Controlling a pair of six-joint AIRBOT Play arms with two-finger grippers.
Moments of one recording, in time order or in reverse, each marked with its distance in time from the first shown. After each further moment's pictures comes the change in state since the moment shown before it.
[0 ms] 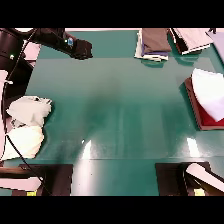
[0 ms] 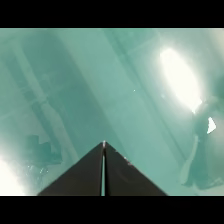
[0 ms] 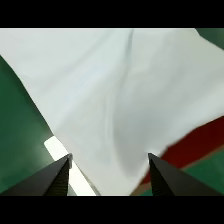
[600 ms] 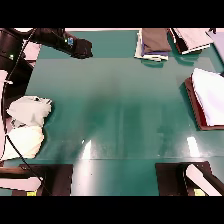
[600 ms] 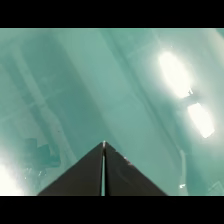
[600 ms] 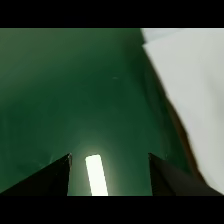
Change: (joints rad) left arm 0.000 0.000 0.000 -0.004 0.014 -0.007; right arm 0.337 0.143 0.074 0.226 0.023 0.000
